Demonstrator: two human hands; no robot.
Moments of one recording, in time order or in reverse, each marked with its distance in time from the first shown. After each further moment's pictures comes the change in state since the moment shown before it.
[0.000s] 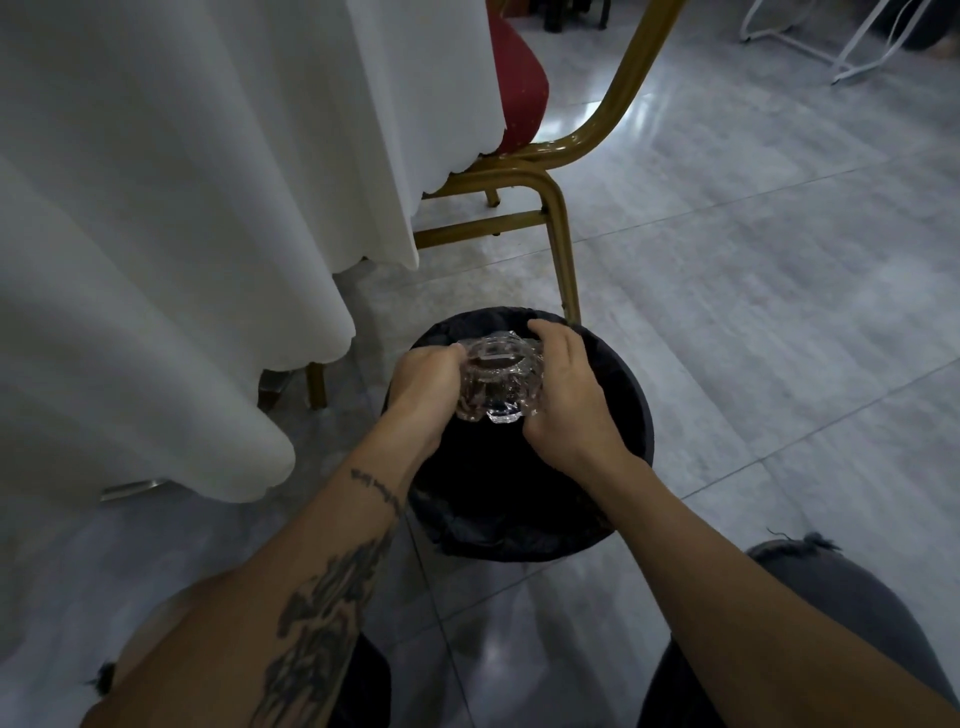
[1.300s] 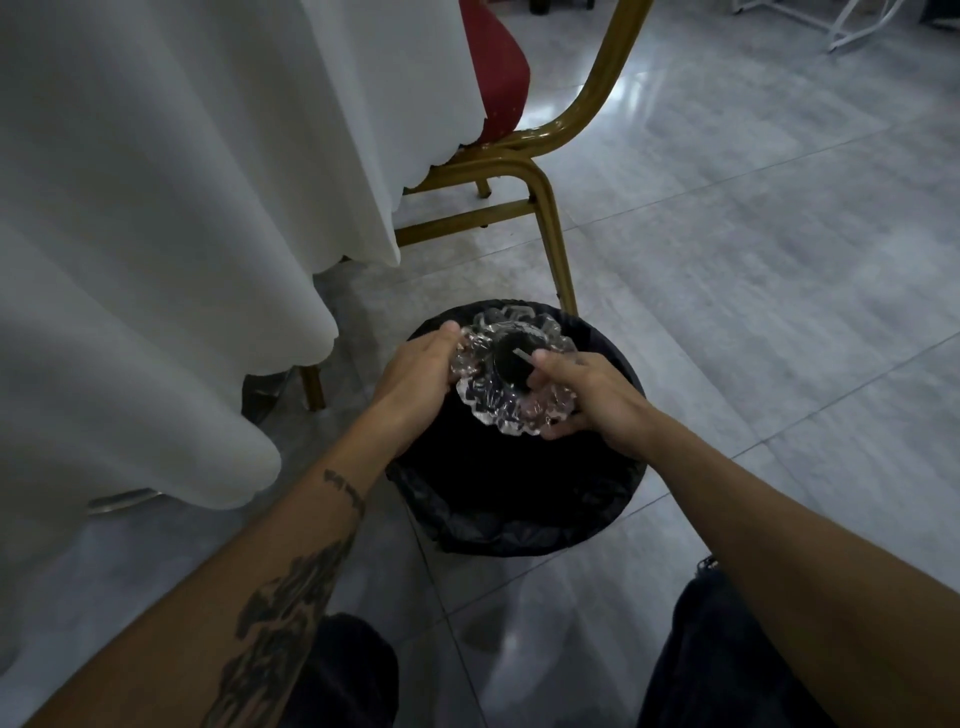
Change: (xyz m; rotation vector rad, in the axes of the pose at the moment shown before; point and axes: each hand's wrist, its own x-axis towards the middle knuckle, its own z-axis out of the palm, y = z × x) left_hand -0.001 0.000 -0.012 0.316 -0.219 0.203; right_hand 0.010 0.031 -0.031 0.699 -0.323 0.480
